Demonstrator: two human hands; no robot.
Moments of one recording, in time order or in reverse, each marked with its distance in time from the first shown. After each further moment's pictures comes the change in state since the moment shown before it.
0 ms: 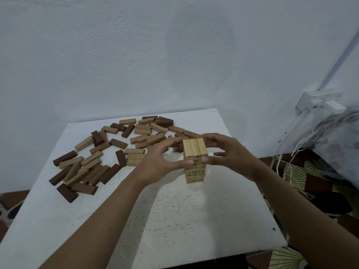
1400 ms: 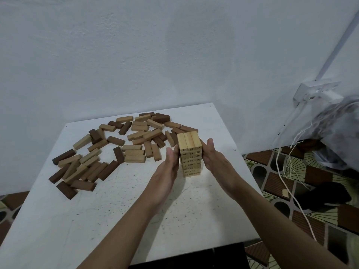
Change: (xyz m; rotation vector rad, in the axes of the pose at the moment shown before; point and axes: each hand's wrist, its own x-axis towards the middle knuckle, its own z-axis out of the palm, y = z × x) left_hand -0.039 -0.002 0.058 -0.487 0.023 -0.283; right_hand -0.028 -0.008 0.061 0.211 0.142 0.157
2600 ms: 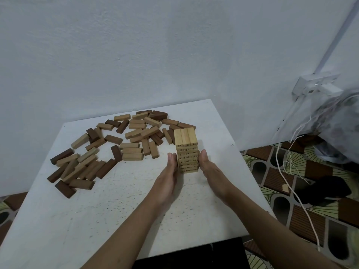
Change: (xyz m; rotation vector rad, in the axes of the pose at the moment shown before) left_hand 0.005 -0.027 0.013 -0.097 -0.052 -0.064; right_hand -0.009 0.026 0.013 0.069 -0.055 0.102
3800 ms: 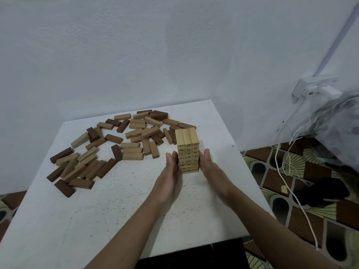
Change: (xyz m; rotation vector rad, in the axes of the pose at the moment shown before) left_hand 0.001 -0.003 0.002 -0.102 -0.001 0.020; right_hand -0.001 -0.004 0.000 -0.016 0.019 0.013
